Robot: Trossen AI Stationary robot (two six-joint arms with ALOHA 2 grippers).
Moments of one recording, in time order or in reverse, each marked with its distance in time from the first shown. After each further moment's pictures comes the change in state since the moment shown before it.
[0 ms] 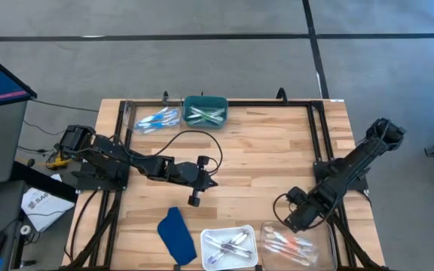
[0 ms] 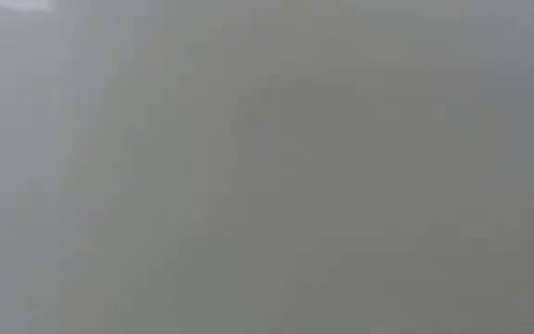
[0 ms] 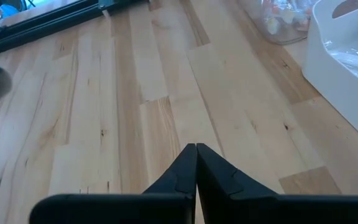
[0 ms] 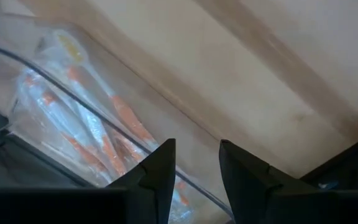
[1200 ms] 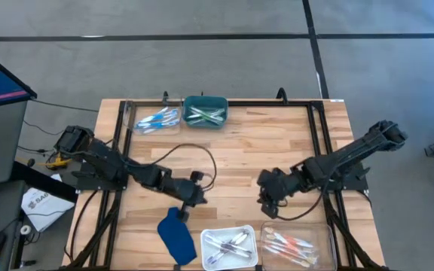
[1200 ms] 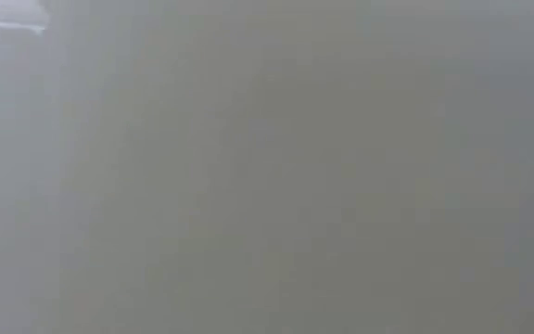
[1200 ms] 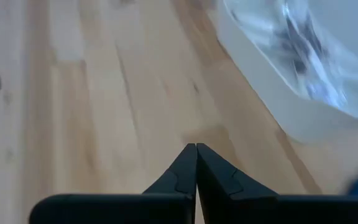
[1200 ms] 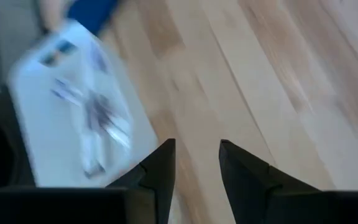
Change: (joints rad) left arm -0.142 -0.020 0.000 -0.169 0.059 -0.154; right arm -0.335 0.000 0.148 0.281 0.213 -0.812
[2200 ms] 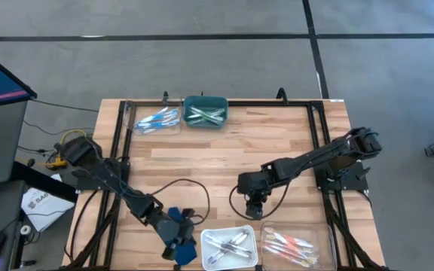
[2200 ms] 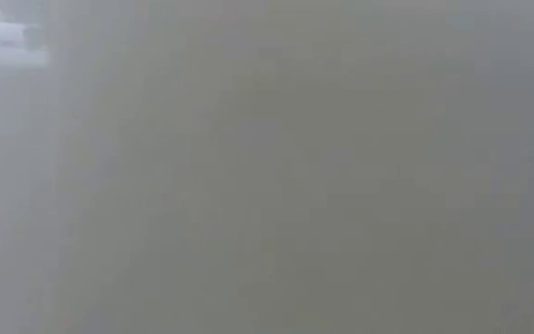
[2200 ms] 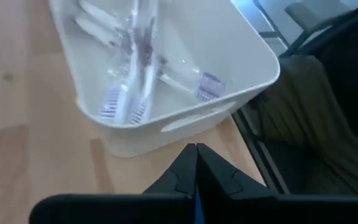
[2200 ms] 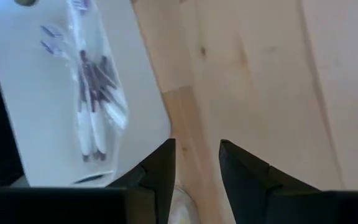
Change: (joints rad) left arm -0.332 0.149 0.000 0.234 -0.012 -0.436; right arm -0.185 0.312 0.000 0.202 -0.455 -0.203
